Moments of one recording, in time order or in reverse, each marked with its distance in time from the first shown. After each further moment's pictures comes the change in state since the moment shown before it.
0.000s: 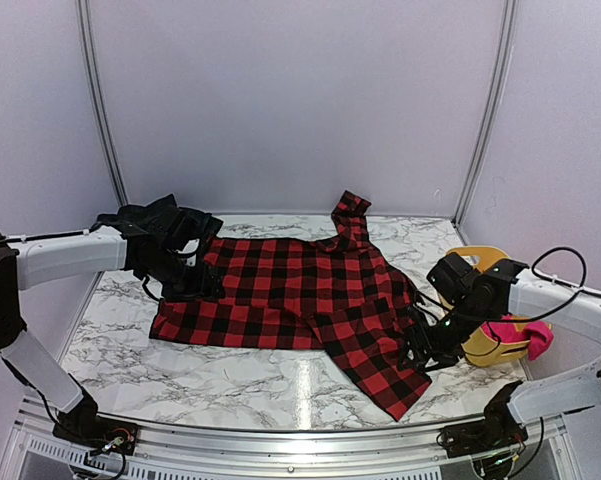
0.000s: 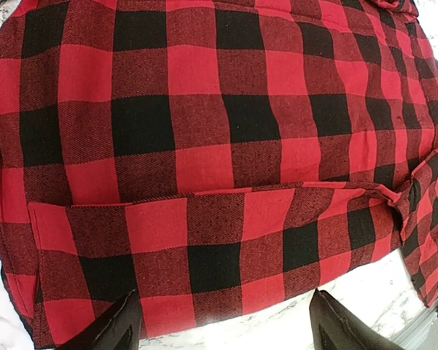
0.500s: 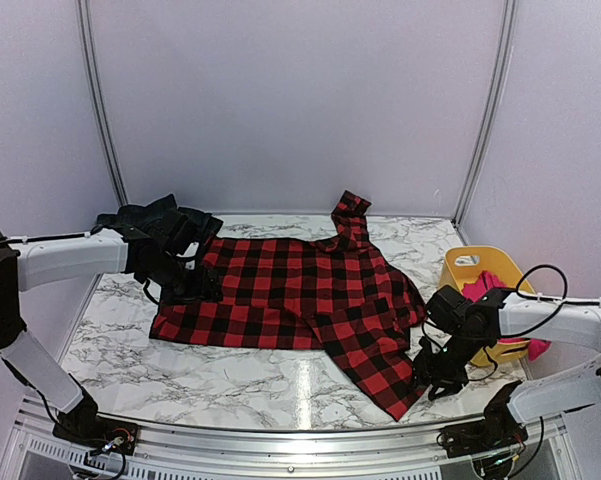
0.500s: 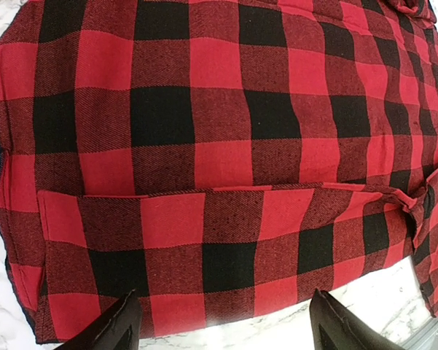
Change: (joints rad) left arm -0.013 -0.001 -0.019 -0.002 -0.052 -0.032; right arm 0.053 -0.008 -0.212 0.051 0.117 0.262
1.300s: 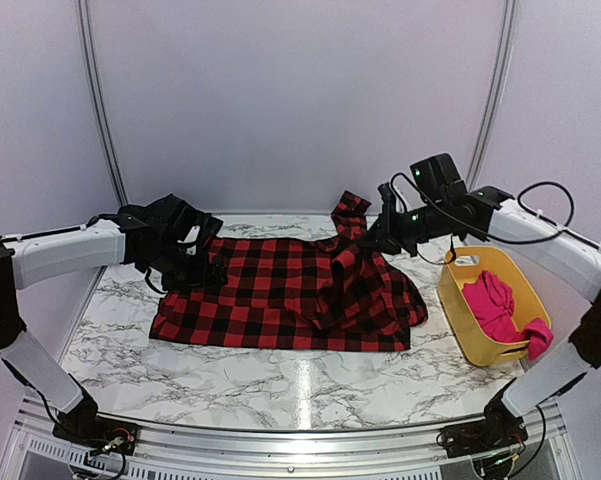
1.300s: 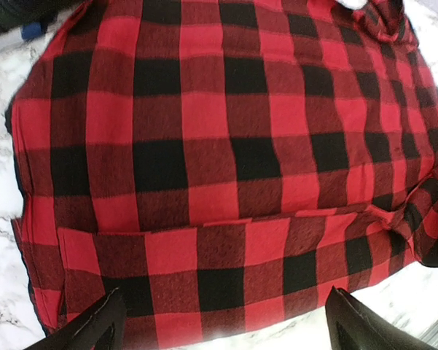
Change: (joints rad) left arm 0.000 -0.002 0.068 0.001 -0.047 0.028; right arm -0.042 0.254 0.725 0.286 -0.071 -0.071
